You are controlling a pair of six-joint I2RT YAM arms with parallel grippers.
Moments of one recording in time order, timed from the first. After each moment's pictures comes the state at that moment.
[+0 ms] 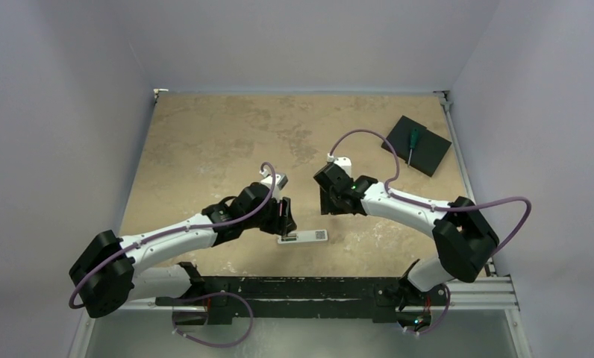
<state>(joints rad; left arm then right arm) -0.87 1.18 0.62 -0.16 0.04 -0.60 0.80 1.51 0.95 -0.54 0.33 0.65</state>
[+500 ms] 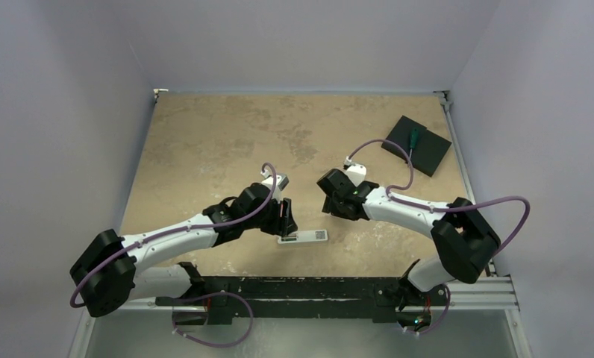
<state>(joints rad) -0.87 1.19 0.61 -0.14 0.06 -0.60 0.79 1.49 0.86 -0.50 0.42 0.99</state>
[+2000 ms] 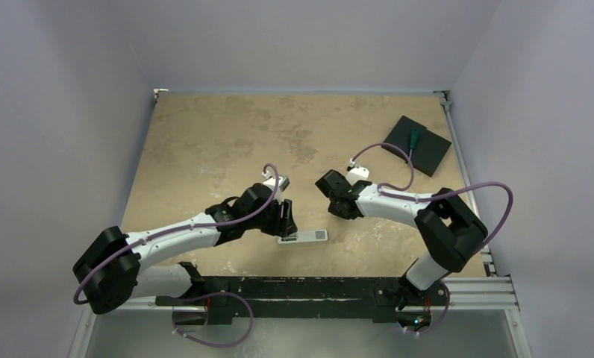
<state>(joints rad) -0.87 1.21 0.61 -0.14 0.07 -0.60 0.77 1.60 0.86 -0.48 0.49 1.11</state>
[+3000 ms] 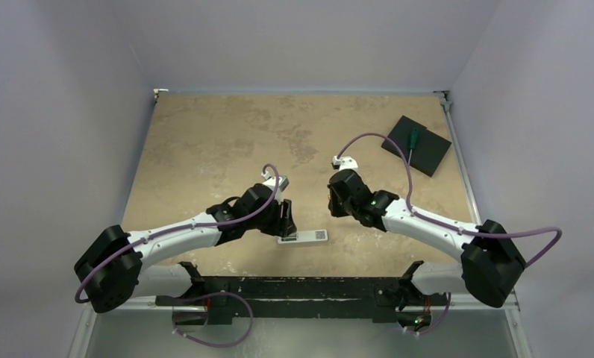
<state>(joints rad) -0.87 1.23 0.61 -0.14 0.05 -0.61 0.78 1.29 0.75 -0.32 0.30 0.57</state>
